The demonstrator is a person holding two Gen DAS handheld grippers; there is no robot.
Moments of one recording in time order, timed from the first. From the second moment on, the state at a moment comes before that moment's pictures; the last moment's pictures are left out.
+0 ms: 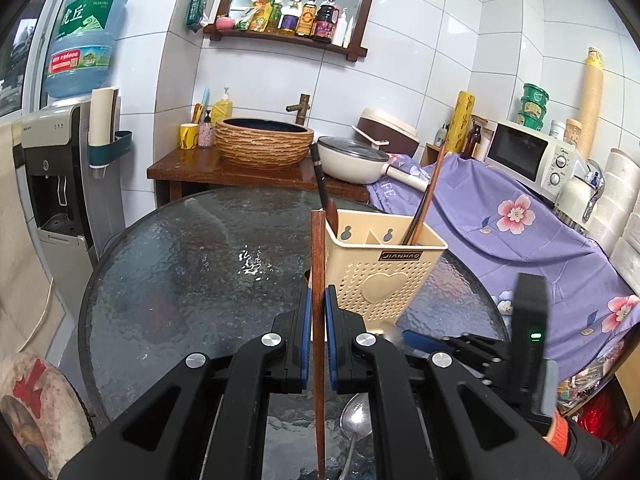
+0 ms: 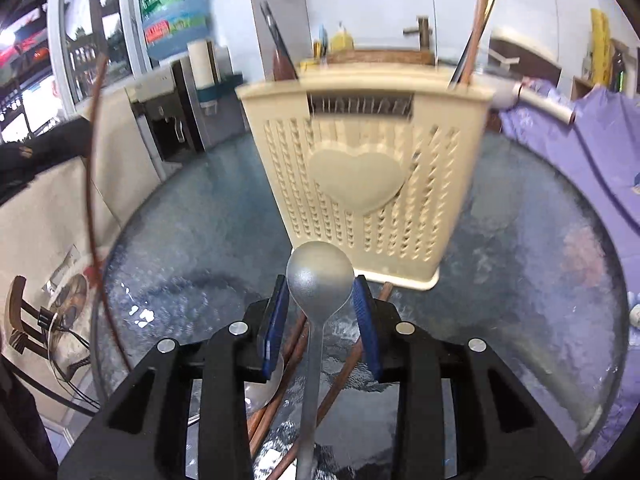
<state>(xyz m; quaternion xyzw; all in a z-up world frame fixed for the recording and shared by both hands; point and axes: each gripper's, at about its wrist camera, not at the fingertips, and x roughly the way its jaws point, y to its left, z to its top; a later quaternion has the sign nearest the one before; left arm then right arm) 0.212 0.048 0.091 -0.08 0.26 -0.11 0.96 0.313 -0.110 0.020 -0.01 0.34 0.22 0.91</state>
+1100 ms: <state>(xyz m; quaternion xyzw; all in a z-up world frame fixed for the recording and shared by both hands) 0.196 0.086 0.099 -0.10 0.24 -0.07 0.96 0.343 -0.014 -0.022 -0.19 0.43 0.36 0.81</state>
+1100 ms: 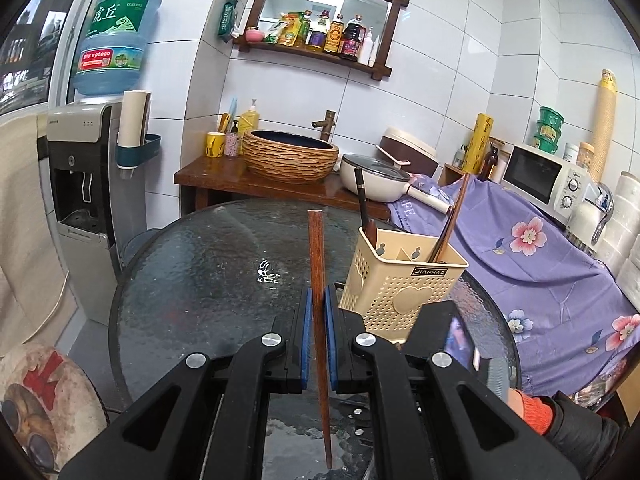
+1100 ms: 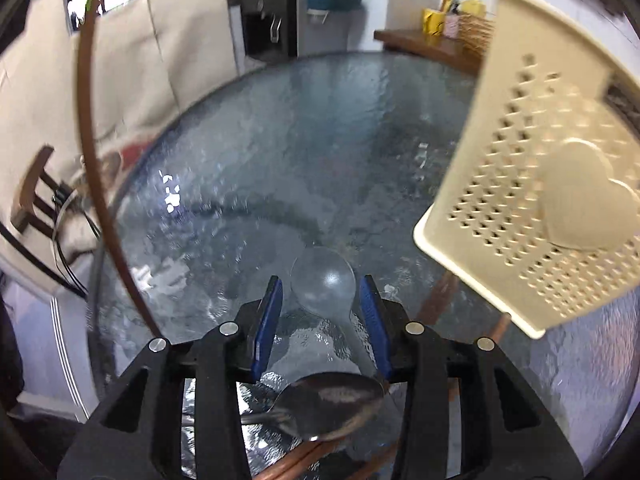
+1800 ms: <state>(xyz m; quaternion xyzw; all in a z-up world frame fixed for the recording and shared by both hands) 0.198 0.079 0.099 -0.09 0.24 -0.08 0.96 0.346 -0.023 -0.016 -0.16 0.42 0.36 0.82</state>
